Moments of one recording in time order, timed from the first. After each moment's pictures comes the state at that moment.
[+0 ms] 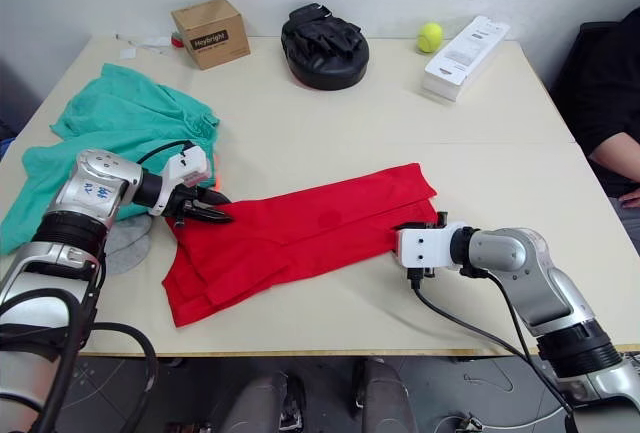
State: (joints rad) left arm -0.98 0.71 -0.25 0.89 0.04 0.17 -1.34; right arm -0.33 -0.81 0.19 -0.03 -0.19 -0.11 0.94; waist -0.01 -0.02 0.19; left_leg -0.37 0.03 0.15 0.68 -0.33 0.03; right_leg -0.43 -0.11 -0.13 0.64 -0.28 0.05
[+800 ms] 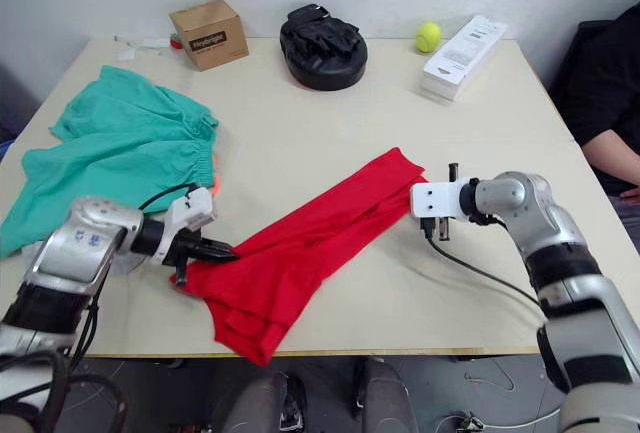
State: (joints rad) left arm -0.42 0.80 -0.12 -0.16 -0.12 0.89 -1.23; right arm -0.90 -0.78 0.38 0.81 -0.32 -0.52 0.99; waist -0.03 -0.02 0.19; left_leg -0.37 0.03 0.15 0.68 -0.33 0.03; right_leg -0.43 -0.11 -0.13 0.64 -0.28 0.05
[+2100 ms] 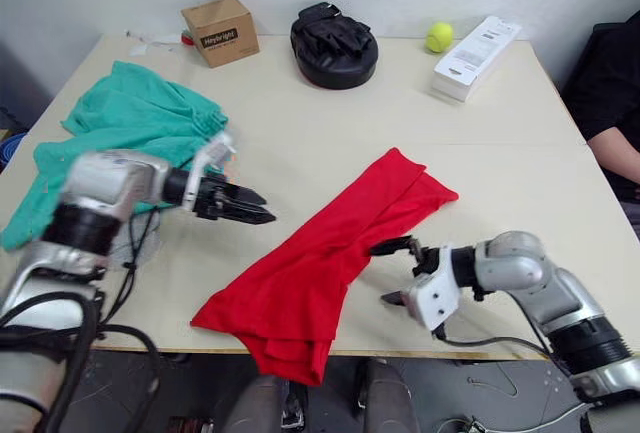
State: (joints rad) left arm -1.05 0.57 -0.34 0.63 -0.28 0.90 -1.26; right arm -0.34 -0.85 0.28 0.03 -0.15 -0.80 1.00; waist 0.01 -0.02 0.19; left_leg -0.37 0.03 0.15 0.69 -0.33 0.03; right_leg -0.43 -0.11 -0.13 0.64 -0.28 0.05
